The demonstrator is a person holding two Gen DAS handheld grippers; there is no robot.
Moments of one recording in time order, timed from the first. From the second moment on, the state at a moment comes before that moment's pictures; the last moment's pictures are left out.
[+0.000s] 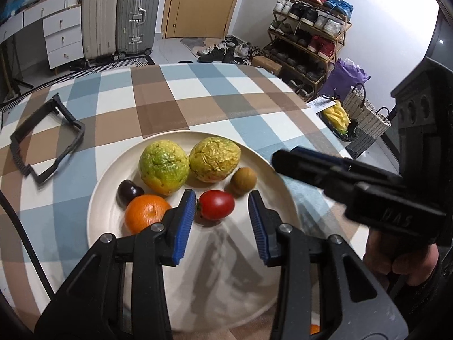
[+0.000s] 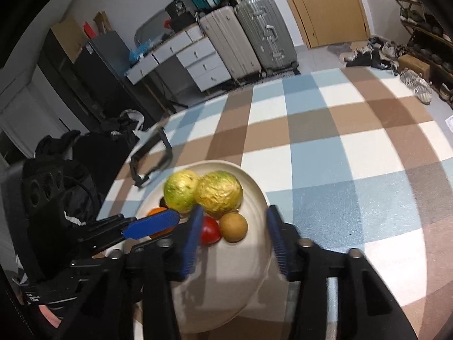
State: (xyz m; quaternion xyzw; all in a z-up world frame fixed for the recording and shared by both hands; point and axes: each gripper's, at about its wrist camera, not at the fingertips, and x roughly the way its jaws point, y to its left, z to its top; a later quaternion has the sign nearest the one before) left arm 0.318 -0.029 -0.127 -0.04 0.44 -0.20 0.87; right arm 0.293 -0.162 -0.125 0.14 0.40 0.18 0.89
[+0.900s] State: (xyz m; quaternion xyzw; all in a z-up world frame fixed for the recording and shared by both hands) left arm 0.109 0.014 -0.029 -0.05 0.33 -0.13 0.93; right arm 0.070 -0.164 -0.033 0.12 0.22 0.17 0.95
